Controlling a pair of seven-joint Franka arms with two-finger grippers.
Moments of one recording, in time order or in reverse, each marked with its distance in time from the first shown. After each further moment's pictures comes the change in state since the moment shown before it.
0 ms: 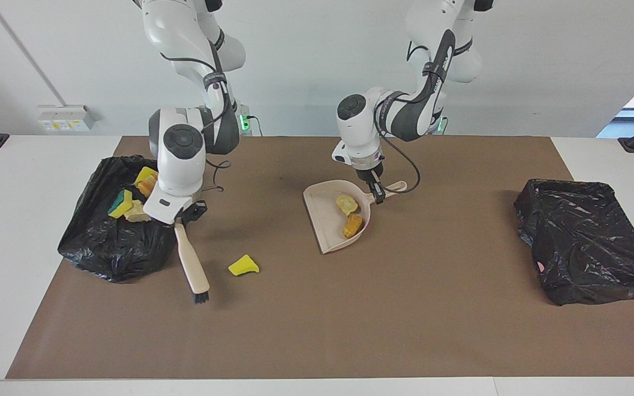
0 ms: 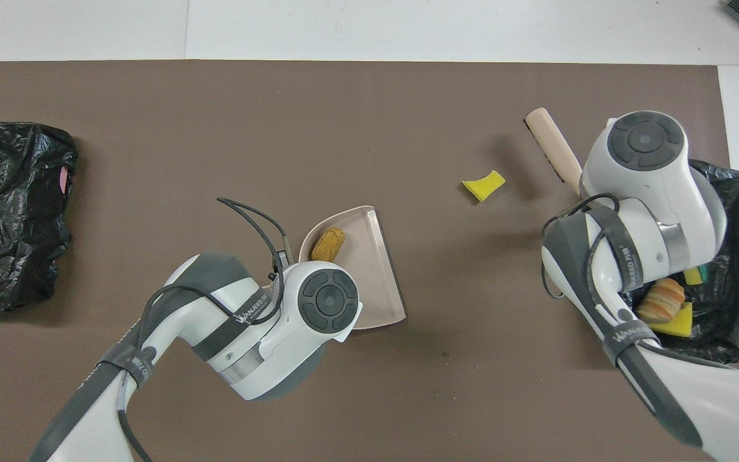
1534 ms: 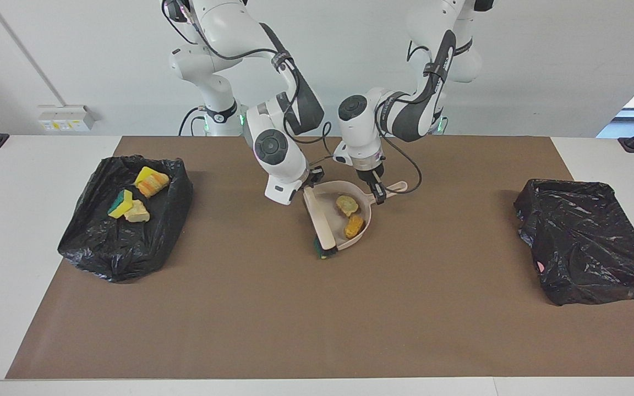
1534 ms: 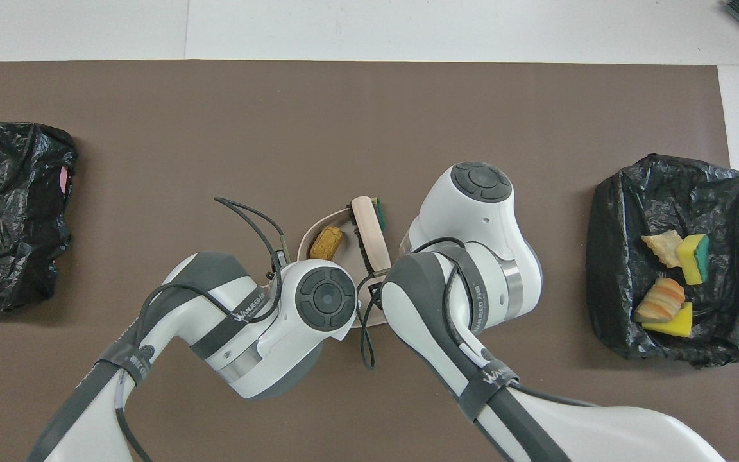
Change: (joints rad) left arm 0.003 0.000 0.003 0.000 -0.003 0.001 -0.007; right arm 0.340 0.016 0.022 0.006 0.806 -0.131 0.185
